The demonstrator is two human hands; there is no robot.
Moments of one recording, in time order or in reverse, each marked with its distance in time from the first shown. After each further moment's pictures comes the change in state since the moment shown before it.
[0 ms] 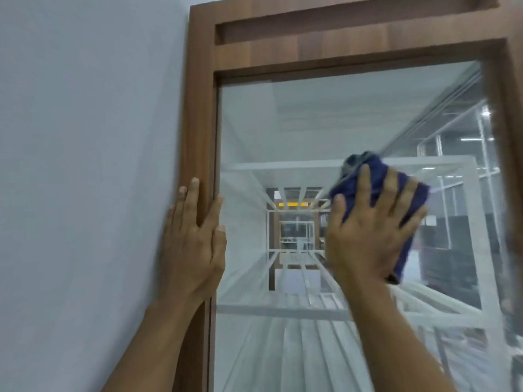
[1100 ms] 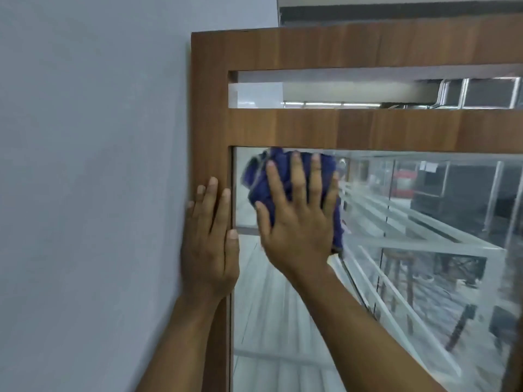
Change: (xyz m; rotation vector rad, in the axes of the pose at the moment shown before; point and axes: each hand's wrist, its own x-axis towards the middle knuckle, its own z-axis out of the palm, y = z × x) left_hand 0.150 0.001 -0.016 -0.205 0.015 -0.001; right_hand 0.118 -0.155 0.029 0.037 -0.249 -0.483
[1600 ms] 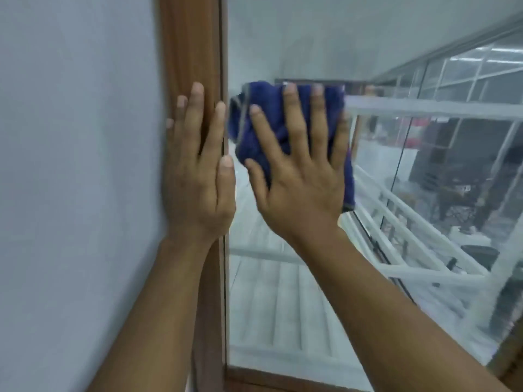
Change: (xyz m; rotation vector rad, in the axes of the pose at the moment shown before) left_hand -0.100 -0.005 0.013 0.038 0.009 0.034; right_hand -0.133 -0.013 0.017 0.017 -0.011 -0.099
